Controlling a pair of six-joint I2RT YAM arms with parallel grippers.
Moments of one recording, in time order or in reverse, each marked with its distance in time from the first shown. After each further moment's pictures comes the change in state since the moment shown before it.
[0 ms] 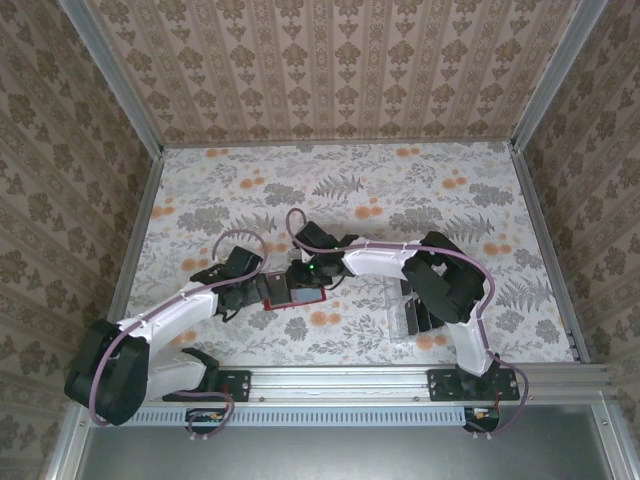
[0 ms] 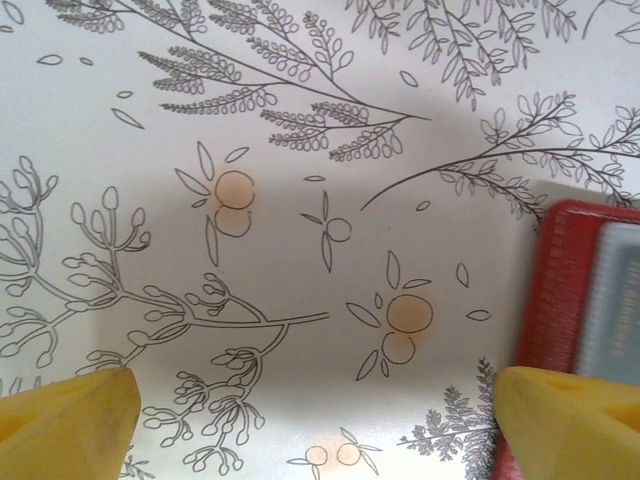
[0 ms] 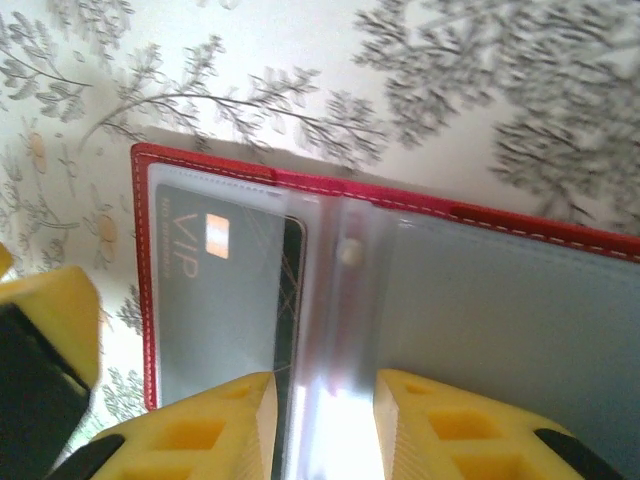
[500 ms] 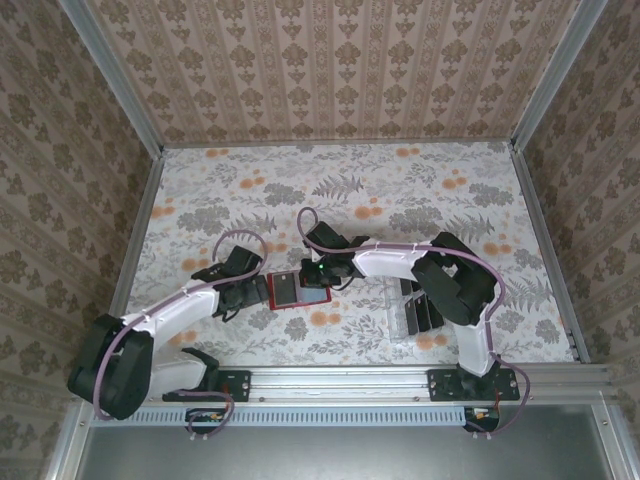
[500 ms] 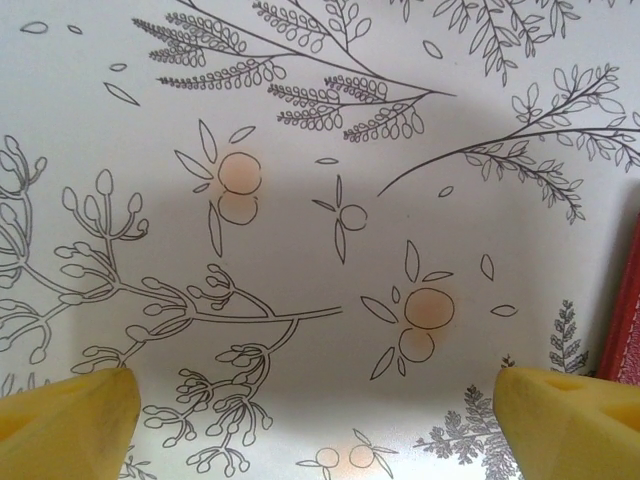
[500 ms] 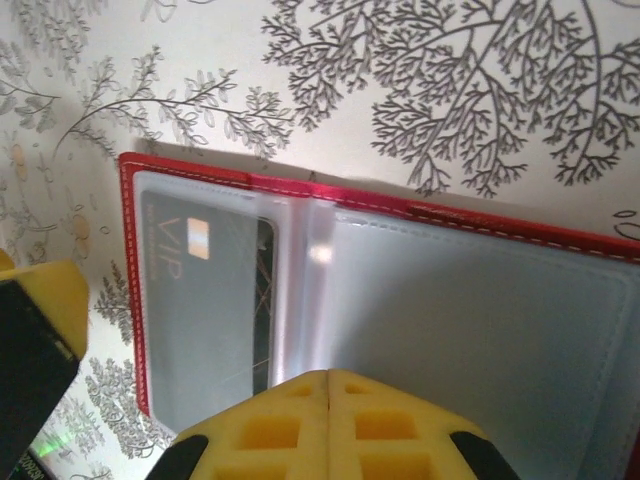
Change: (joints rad) left arm 0.012 0.037 0.000 0.002 0.023 0.011; right arm -0.017 -0.059 -0.077 0.034 0.005 0.022
